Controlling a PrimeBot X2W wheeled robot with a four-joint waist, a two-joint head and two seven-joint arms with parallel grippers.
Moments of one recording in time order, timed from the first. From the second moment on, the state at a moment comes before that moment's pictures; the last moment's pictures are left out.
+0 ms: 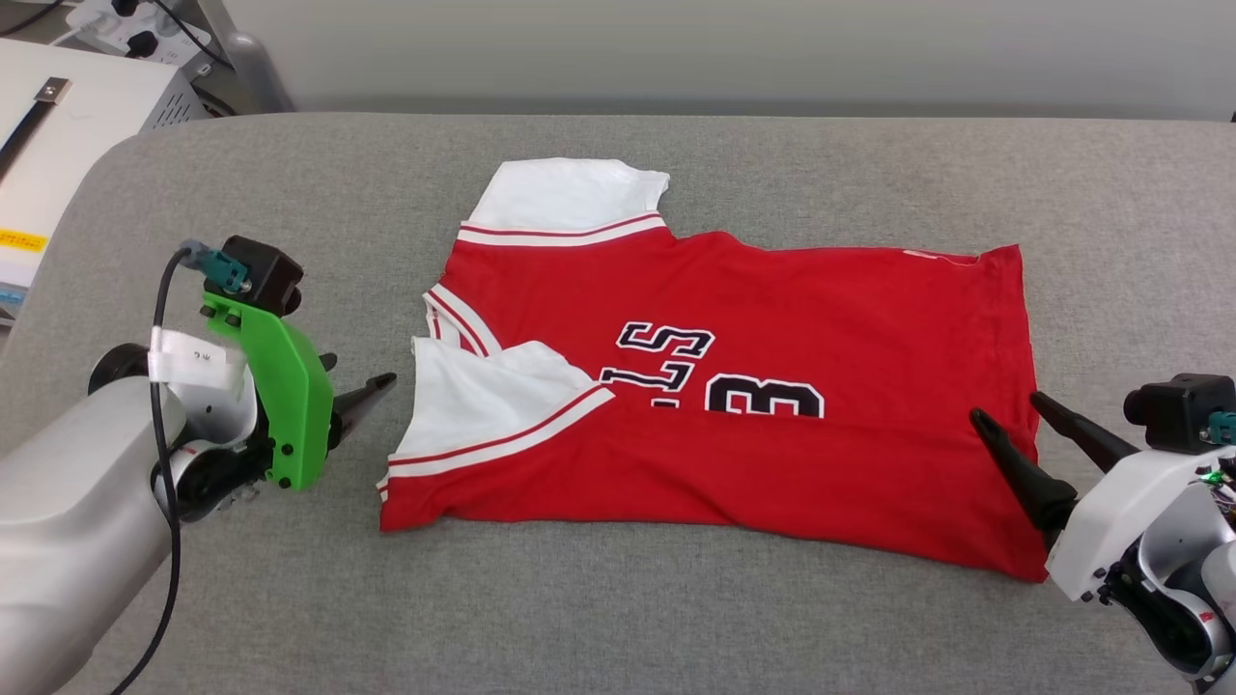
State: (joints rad) left arm -0.84 0.74 -1.07 0.46 -1.17 -0.13 0.32; right arm -0.26 -0.58 0.43 0.20 0.76 0.13 0.05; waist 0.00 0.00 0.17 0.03
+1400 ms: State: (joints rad) left arm -0.82 0.73 -1.24 0.48 -1.23 -0.13 0.45; right arm -0.31 -0.67 0.43 0.10 0.73 0.13 0.22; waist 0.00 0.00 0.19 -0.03
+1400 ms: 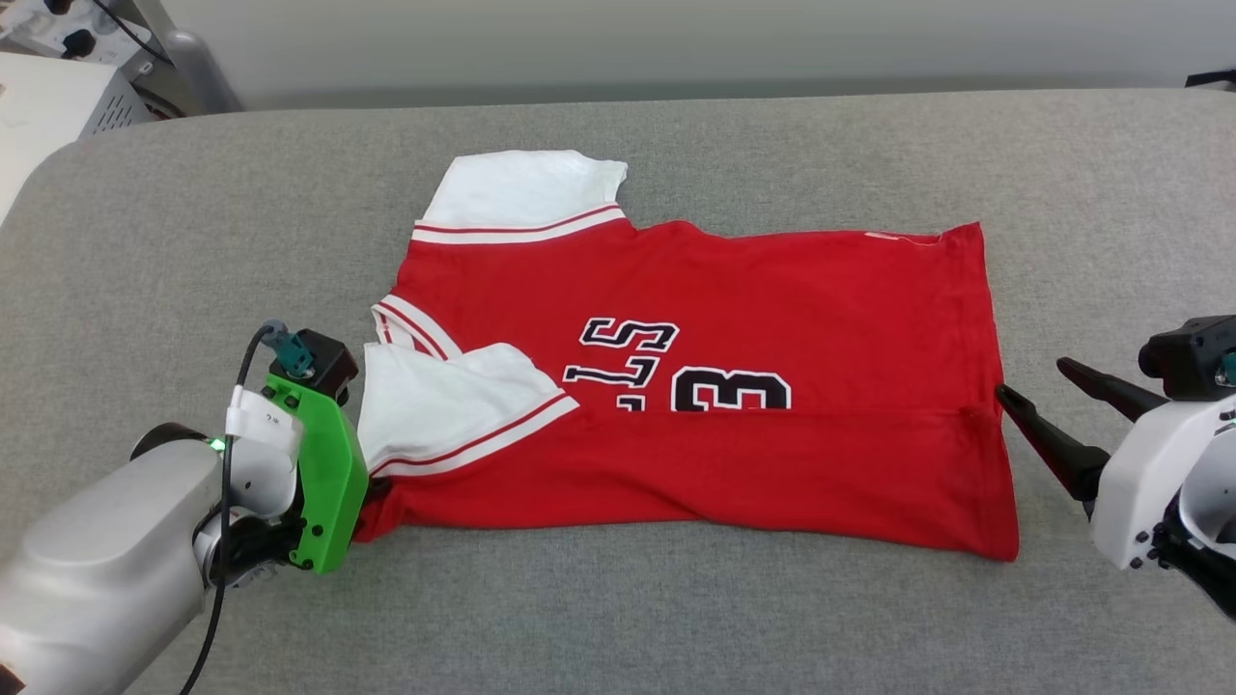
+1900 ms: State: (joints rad) left arm -0.82 0.76 -1.25 0.41 -1.21 -0.13 0.40; right arm -0.29 -0.67 0.37 0.09 0.81 0.13 0.61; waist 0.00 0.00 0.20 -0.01
